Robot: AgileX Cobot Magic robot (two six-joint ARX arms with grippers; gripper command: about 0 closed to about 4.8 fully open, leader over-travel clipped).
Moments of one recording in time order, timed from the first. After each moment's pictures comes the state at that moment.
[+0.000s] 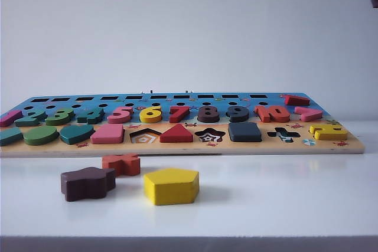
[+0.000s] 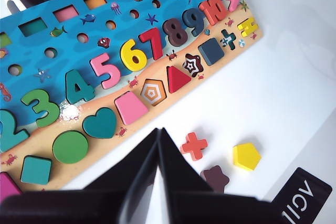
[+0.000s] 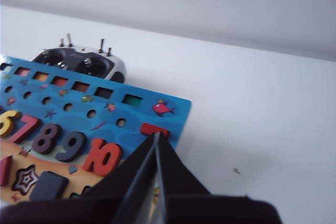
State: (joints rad) left arm -0.49 0.65 0.79 -0.74 0.34 -0.02; right arm 0.20 0.55 0.50 -0.18 -0.16 -0.02
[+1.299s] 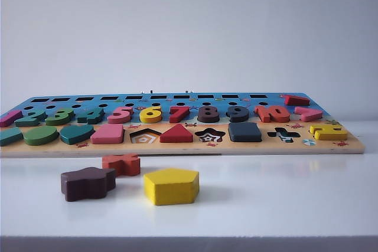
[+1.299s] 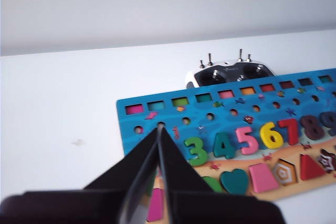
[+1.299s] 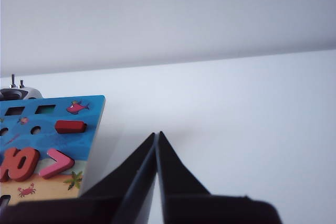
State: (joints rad) left arm -0.14 0.22 0.60 -0.57 0.15 -0.02; right arm -0.05 0.00 0.13 -0.16 -0.13 0.08
